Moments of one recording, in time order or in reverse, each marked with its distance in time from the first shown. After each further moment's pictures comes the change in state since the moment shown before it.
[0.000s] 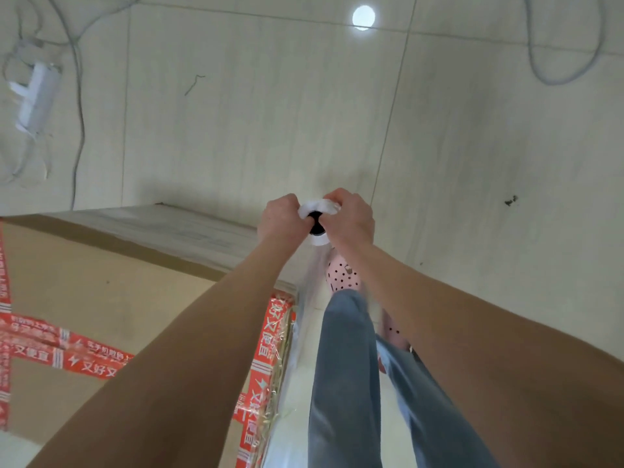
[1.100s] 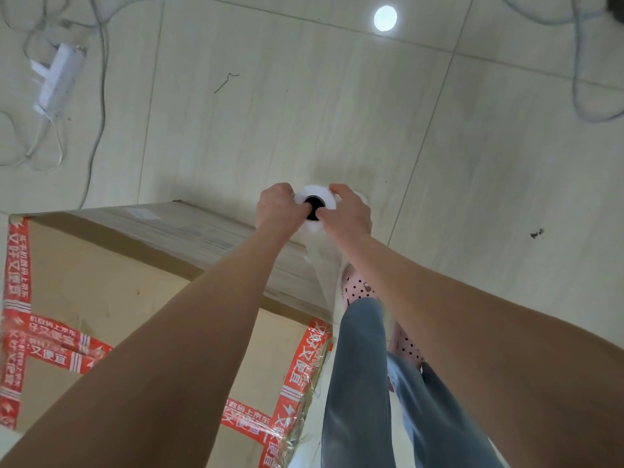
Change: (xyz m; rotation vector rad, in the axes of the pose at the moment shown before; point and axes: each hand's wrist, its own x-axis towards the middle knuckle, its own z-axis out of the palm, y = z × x) left_hand 0.060 -0.042 -0.057 -0.263 0.004 -0.138; right_hand 0.029 -0.069 0.051 0.033 -0.085 0.084
